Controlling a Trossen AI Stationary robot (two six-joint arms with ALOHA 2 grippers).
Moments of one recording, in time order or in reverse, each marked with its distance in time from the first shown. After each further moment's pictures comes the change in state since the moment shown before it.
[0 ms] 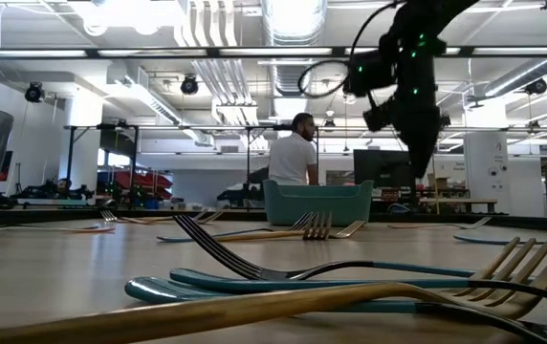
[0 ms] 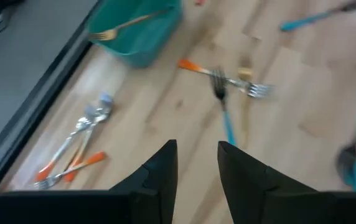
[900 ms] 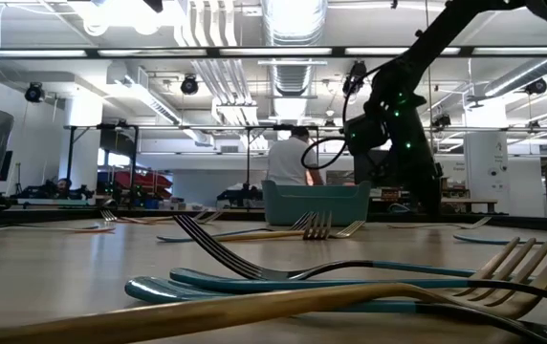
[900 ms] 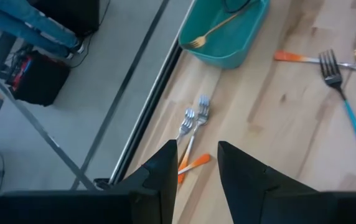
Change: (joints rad) left arm 0.199 -0.164 -0.043 -0.120 -0.132 0.363; right arm -0.160 0.273 0.000 0.017 0.029 -0.053
